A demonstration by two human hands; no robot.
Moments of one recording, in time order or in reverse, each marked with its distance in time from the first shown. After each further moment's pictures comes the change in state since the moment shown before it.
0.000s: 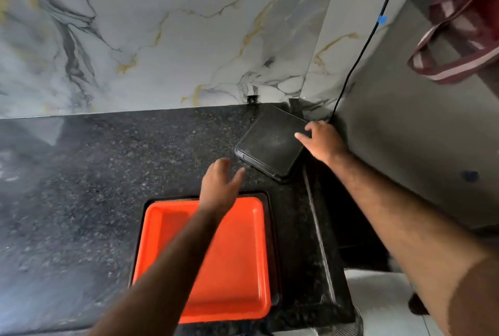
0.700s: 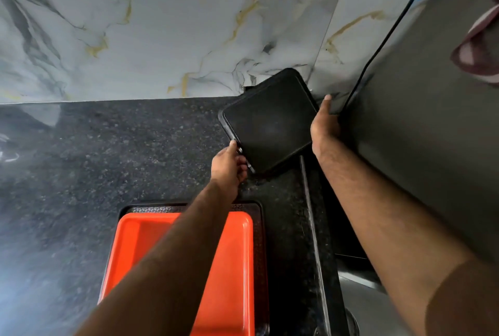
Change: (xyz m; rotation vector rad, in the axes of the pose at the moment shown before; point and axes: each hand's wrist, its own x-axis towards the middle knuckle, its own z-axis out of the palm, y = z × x) left_hand 0.091 0.024 0.073 -1.010 -0.034 -0.691; right_hand 0.089 -0.004 0.038 0.886 0.187 0.778
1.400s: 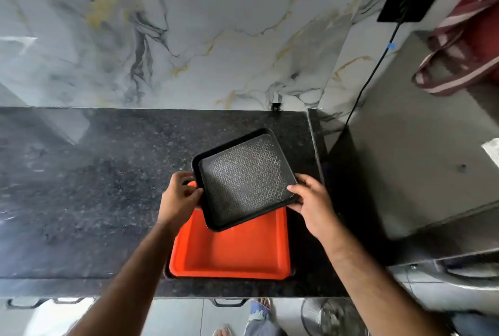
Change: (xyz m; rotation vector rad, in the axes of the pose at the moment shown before) left_hand -0.141 0.014 -0.270 0.622 0.053 0.565; right_hand -0.275 0.125 -0.087 0.345 -0.650 -0.068
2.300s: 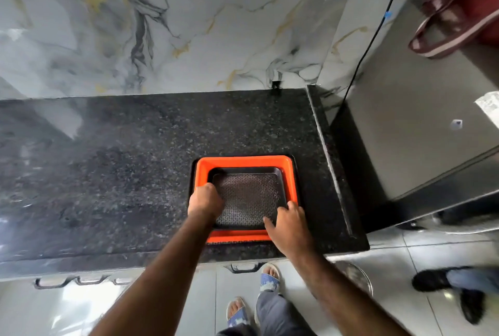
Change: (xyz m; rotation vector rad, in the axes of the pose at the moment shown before) left_hand -0.040 -0.020 0.025 0.881 -0.168 -0.146; right_hand -0.094 0.114 0.044 -1.503 0.175 -0.284
